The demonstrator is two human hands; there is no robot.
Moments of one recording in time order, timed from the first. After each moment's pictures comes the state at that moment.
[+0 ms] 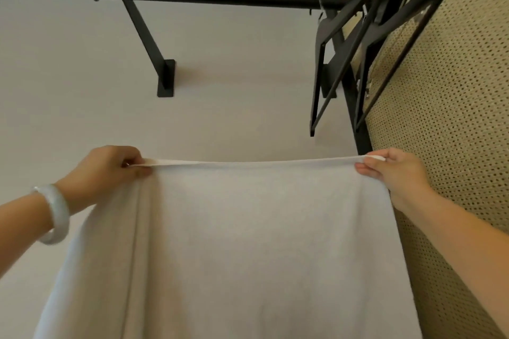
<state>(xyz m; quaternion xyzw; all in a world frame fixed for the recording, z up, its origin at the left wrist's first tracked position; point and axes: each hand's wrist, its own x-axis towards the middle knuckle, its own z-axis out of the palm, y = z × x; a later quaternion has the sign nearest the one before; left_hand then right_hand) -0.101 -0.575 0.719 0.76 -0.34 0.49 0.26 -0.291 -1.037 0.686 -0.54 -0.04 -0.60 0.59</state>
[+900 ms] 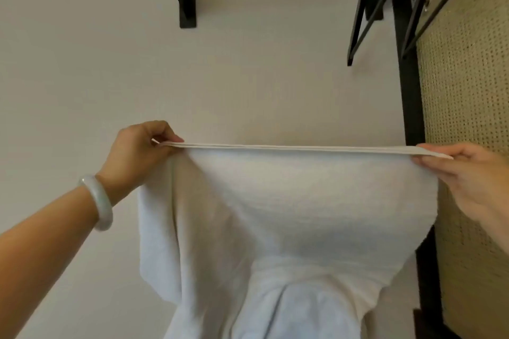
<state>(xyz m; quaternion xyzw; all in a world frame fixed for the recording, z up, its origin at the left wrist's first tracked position) -0.127 -0.582 0.614 0.73 -0.33 0.46 0.38 -0.309 -1.054 0.559 -0.60 -0.02 -0.52 0.61</state>
